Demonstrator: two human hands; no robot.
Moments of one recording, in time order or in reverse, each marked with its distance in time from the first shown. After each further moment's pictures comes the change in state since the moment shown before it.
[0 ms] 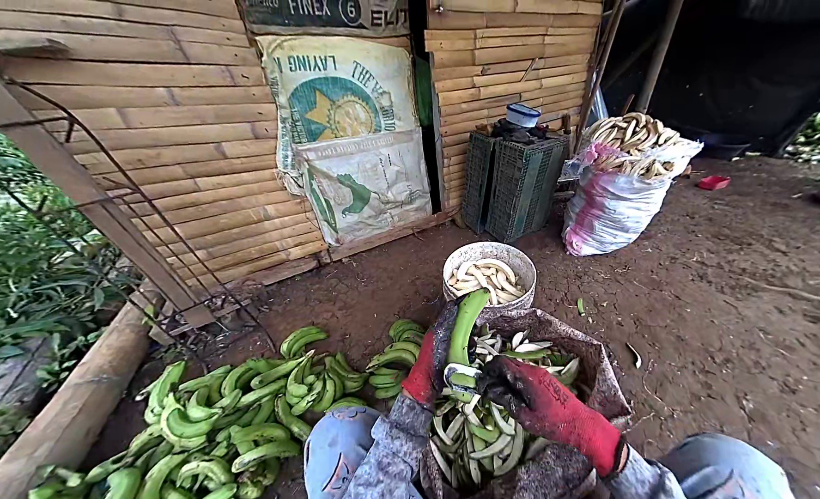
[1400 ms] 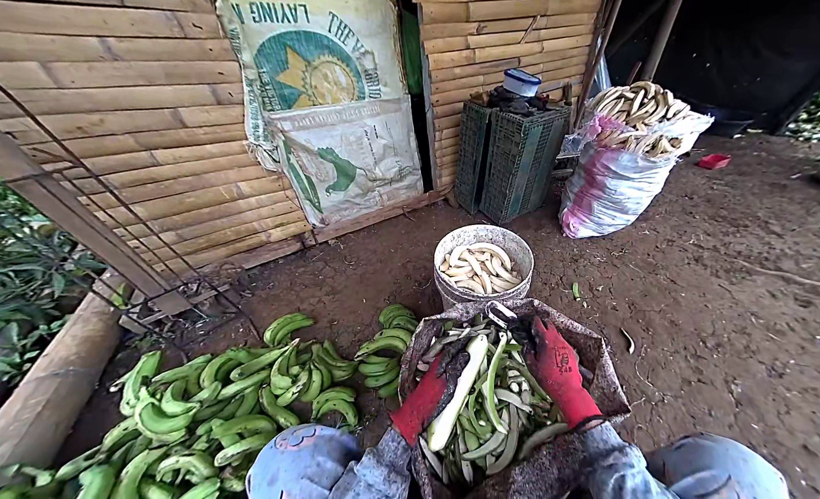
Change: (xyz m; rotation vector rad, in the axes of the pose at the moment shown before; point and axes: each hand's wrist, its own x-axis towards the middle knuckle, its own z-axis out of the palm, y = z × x) left_hand -0.029 -0.042 -0.014 0.455 -0.199 -0.012; right_hand 0.023 0.069 0.005 -0.314 0.341 0.621
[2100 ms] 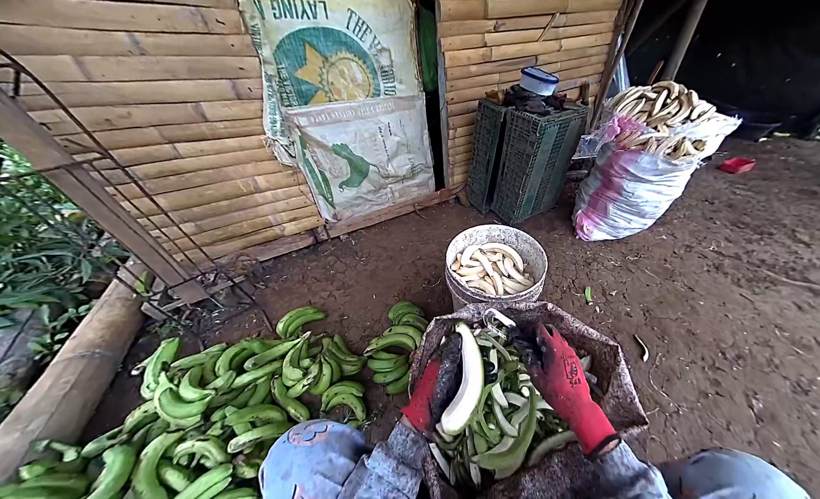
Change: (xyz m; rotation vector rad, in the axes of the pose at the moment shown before) left_hand 0.020 -0.033 -0.002 -0.172 0.270 -0.064; right_hand -0.009 -0.014 0.007 0.126 -0.018 -0.138
